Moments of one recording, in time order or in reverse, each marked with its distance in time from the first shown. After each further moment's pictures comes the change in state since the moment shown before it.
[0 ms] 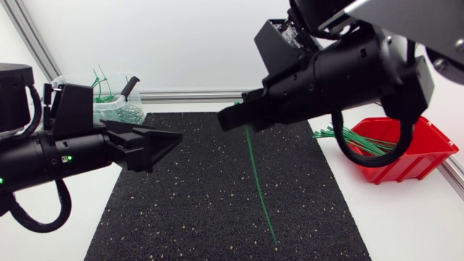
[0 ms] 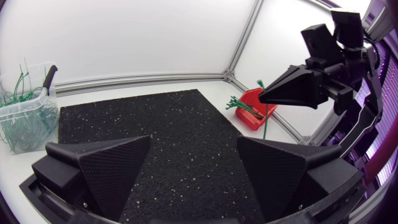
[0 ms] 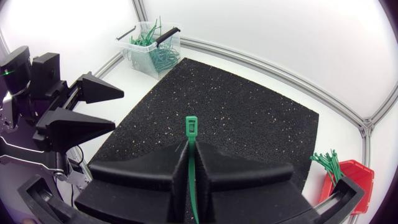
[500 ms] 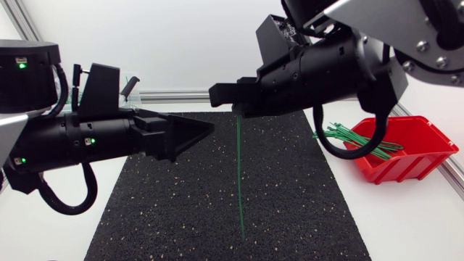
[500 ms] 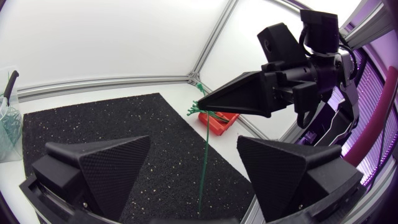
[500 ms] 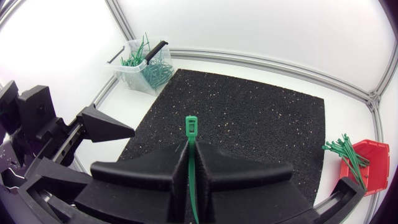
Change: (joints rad) left arm -0.084 0.129 0.063 0.141 0.130 -0.092; right arm -0.033 0.039 0.003 0.087 -0.009 0.162
